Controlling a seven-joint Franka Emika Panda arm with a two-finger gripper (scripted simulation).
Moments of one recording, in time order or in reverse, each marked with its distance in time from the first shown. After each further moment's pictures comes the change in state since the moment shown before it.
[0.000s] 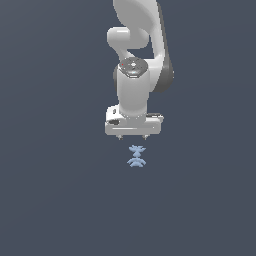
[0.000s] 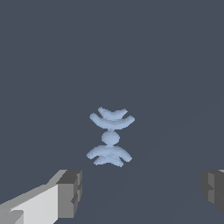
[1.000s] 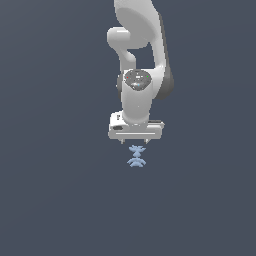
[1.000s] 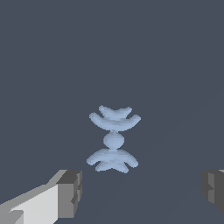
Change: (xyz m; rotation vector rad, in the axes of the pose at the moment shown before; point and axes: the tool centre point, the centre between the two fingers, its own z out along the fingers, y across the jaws) arm -0.001 -0.007 0.029 -0.013 -0.014 0.018
